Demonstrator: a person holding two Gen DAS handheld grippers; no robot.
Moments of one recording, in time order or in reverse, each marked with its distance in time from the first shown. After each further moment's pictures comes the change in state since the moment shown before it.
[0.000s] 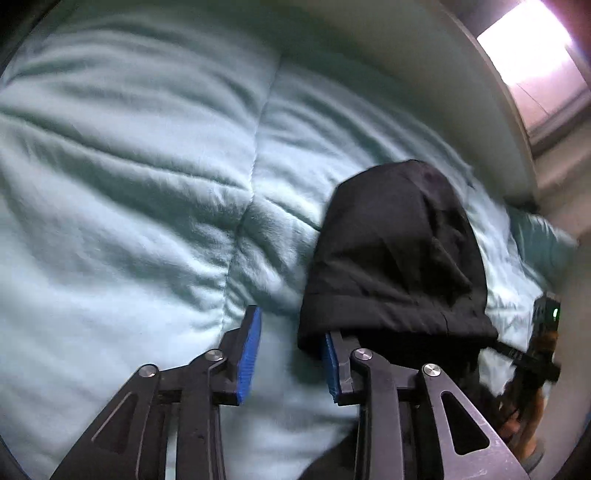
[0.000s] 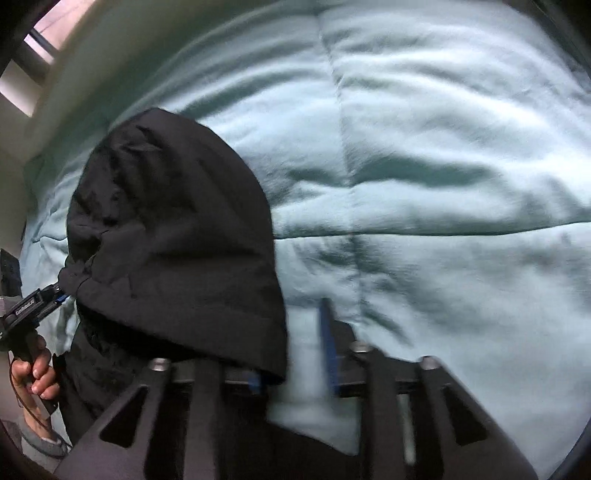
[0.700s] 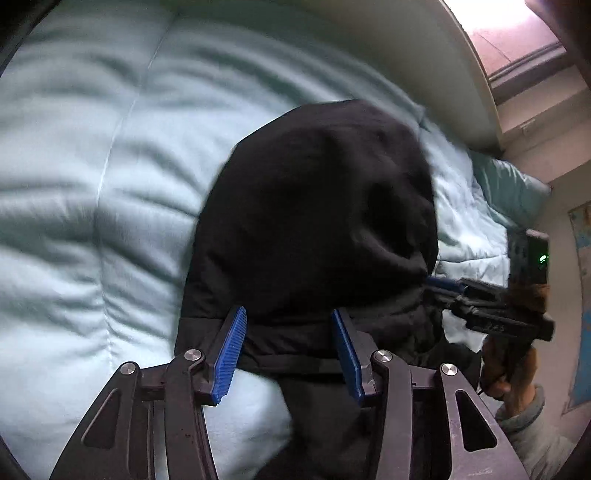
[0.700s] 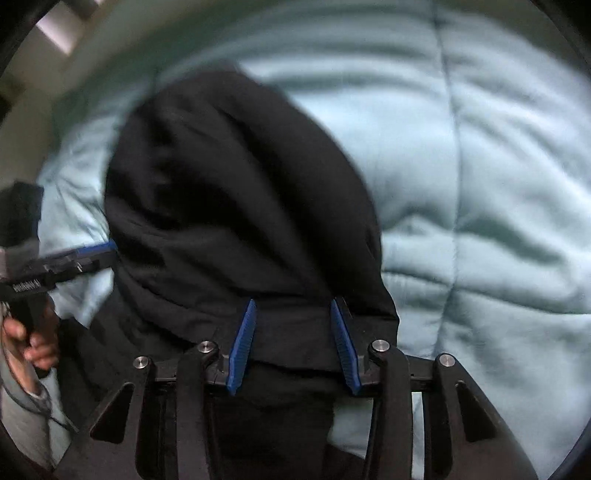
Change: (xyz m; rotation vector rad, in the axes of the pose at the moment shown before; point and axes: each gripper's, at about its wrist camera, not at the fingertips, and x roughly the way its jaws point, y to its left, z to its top) left arm 0.058 -0.025 0.020 0.094 0.170 -0.191; right arm 0.027 0.053 0.017 -0.220 0.103 0.041
